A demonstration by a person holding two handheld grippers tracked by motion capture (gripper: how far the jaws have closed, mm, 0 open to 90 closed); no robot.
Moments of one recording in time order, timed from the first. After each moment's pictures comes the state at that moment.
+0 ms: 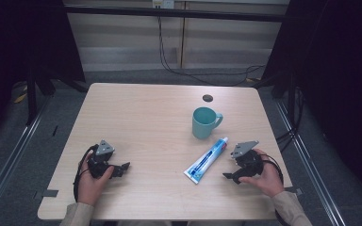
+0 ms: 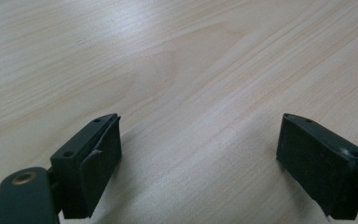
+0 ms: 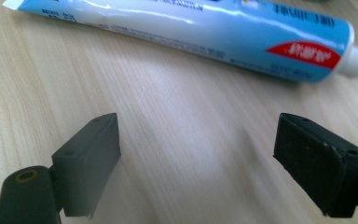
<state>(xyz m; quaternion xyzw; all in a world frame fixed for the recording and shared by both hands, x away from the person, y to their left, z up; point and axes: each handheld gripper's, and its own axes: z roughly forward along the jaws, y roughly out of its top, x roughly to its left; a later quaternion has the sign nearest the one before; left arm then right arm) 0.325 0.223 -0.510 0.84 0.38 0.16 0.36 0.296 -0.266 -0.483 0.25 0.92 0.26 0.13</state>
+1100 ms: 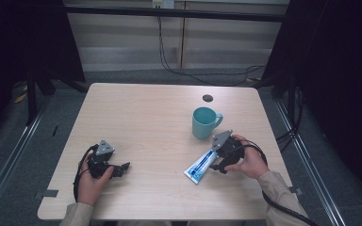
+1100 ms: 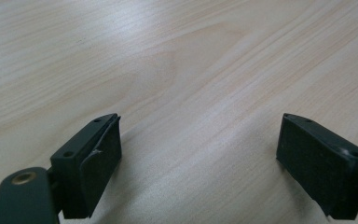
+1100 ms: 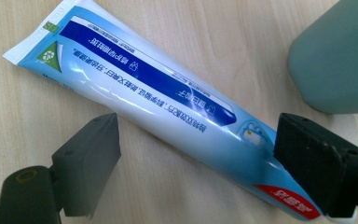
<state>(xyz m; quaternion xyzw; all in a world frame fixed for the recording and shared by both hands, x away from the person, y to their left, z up) 0.325 0.224 -0.509 0.84 0.38 0.16 0.36 0.334 -0.213 -0.465 0.12 0.96 0.22 0.12</state>
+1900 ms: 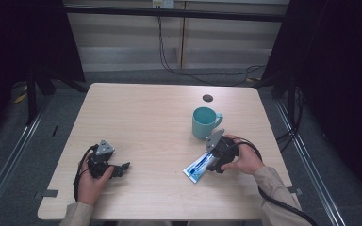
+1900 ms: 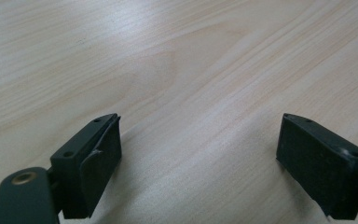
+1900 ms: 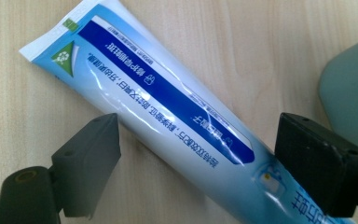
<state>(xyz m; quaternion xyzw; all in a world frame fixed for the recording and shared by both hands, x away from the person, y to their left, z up) 0.325 0.224 -0.509 0.84 0.38 0.16 0.36 0.344 -0.198 -0.472 0.08 0.97 0.22 0.09</state>
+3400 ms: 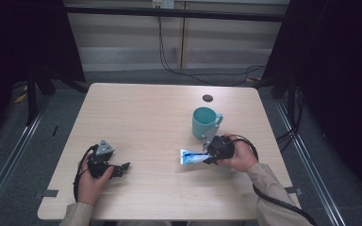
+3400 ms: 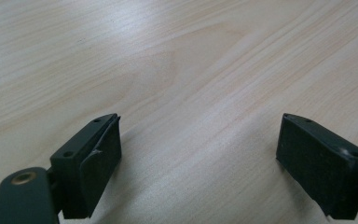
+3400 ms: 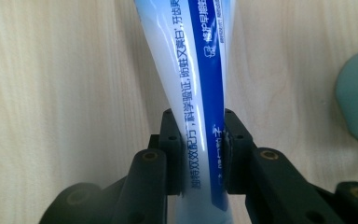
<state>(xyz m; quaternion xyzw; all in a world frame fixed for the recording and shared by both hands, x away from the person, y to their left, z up) 0.325 0.224 -0.509 0.84 0.38 0.16 0.36 0.346 -0.187 -0.460 0.11 0.97 0.19 0.05</state>
